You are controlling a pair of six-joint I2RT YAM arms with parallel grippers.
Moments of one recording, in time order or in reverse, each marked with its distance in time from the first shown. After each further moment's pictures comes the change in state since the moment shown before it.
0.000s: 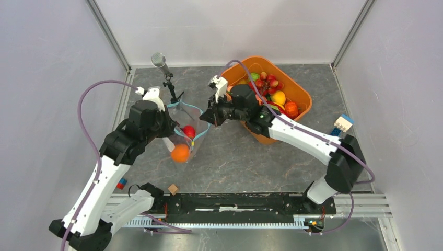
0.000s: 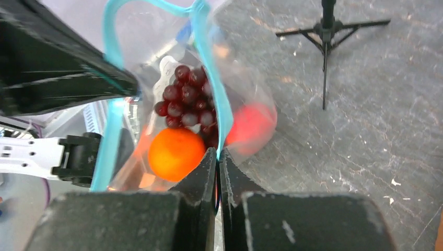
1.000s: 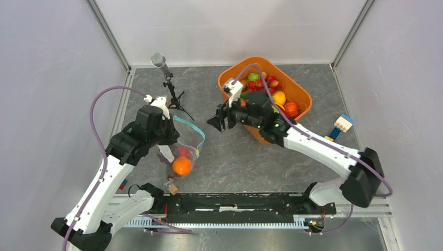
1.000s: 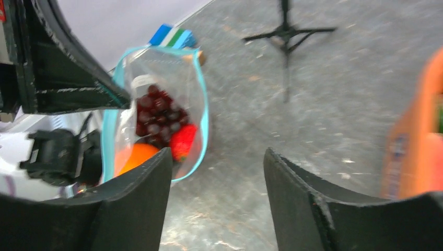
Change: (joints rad) left arm 0.001 -0.036 -0.091 -0.045 0.079 0.000; right arm -0.003 -0.178 -0.184 0.077 0.075 -0.050
